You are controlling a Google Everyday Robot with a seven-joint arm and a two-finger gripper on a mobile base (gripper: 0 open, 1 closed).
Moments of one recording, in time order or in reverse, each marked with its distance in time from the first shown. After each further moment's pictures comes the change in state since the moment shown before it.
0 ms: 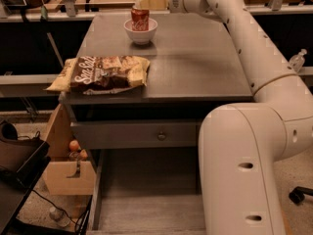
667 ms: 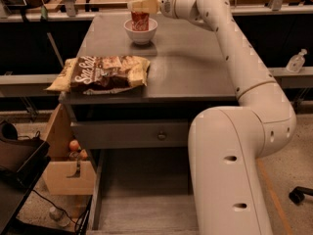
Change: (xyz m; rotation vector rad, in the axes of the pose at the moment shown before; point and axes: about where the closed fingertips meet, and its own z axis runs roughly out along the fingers) arm 0.009 0.011 0.033 -0.064 -0.073 0.091
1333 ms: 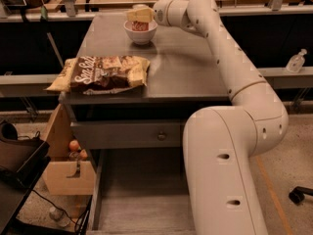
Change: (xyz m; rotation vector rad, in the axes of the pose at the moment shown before) arm 0.034 0.003 0.026 0.007 0.047 0.007
